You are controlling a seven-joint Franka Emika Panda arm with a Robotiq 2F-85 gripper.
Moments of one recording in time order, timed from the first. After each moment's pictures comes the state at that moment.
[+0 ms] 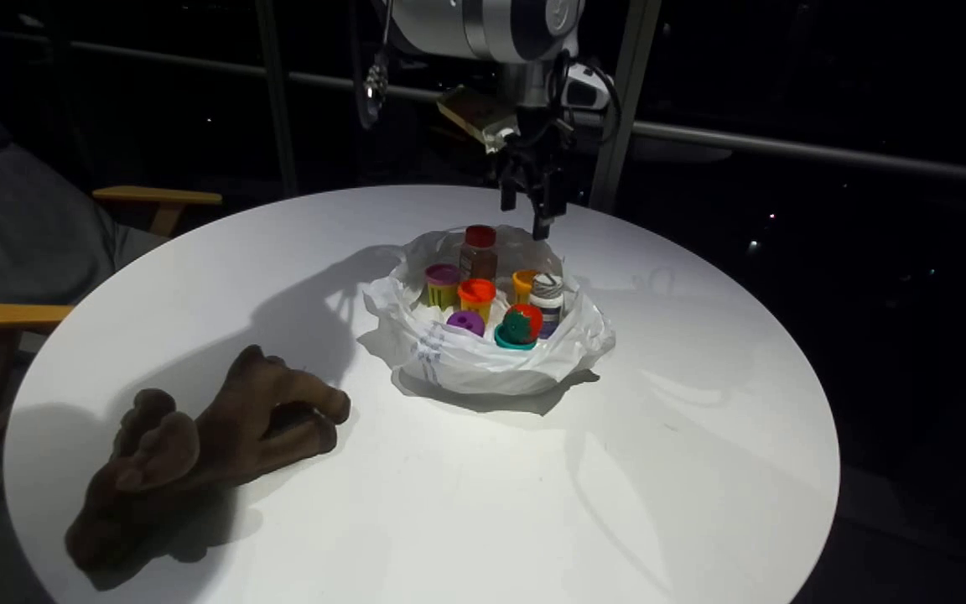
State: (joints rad) arm 0.05 0.93 -0.08 -1.15 0.05 2.22 0.61
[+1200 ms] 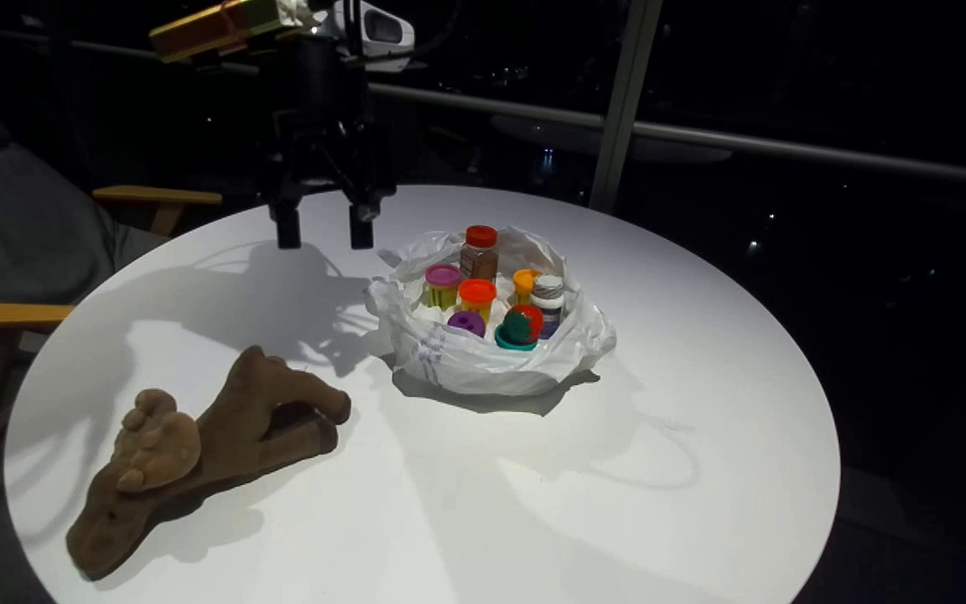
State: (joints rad) arm 0.23 0.37 0.01 -1.92 -0.23 1.92 0.35
